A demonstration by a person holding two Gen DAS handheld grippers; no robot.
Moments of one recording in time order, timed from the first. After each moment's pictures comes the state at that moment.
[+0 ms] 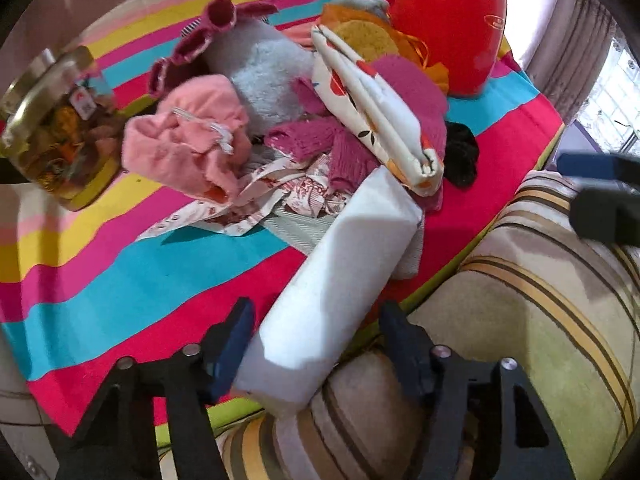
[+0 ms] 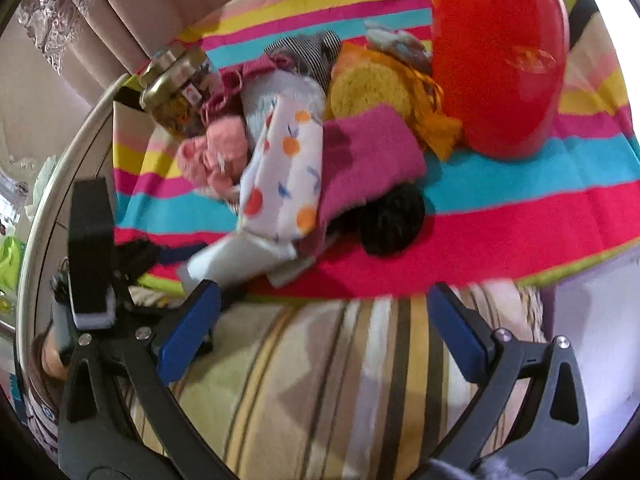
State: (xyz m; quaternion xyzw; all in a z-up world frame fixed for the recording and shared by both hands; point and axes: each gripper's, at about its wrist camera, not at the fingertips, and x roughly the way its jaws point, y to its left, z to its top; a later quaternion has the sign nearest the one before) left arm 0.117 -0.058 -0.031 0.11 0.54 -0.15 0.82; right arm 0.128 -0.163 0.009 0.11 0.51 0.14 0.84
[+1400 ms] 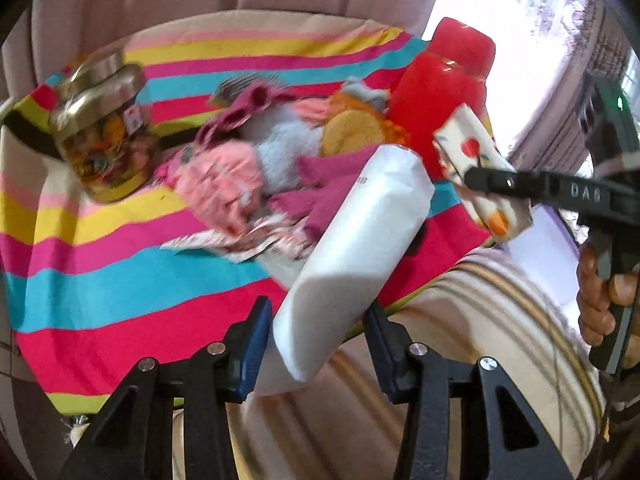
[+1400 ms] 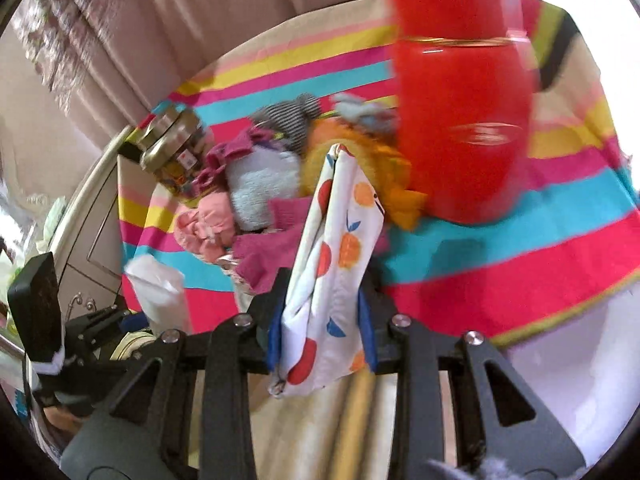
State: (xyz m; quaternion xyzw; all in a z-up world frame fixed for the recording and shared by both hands) left arm 0.088 -0.032 0.038 0.01 0.47 -0.15 0.87; right arm 0.144 -0.215 0.035 0.14 0.45 0.13 0.88
